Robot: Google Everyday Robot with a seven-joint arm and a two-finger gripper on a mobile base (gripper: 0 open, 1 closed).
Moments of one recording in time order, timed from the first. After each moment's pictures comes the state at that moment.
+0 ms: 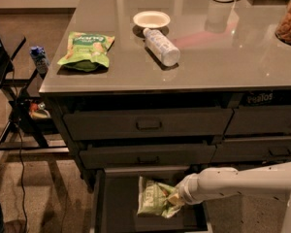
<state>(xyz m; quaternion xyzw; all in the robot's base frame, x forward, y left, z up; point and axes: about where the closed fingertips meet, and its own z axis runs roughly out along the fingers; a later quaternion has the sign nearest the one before) 0.455 -0.127 0.417 -0.43 0.87 0.13 0.20</state>
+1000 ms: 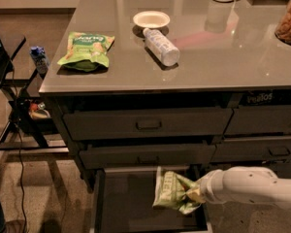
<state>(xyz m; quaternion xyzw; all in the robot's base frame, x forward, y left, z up) 0.443 -0.188 0.492 -0.38 0.90 0.08 0.22</state>
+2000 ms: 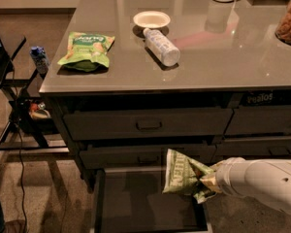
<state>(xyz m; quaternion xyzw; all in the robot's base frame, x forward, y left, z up) 0.435 -0.218 0.616 -0.38 0.88 0.00 0.28</state>
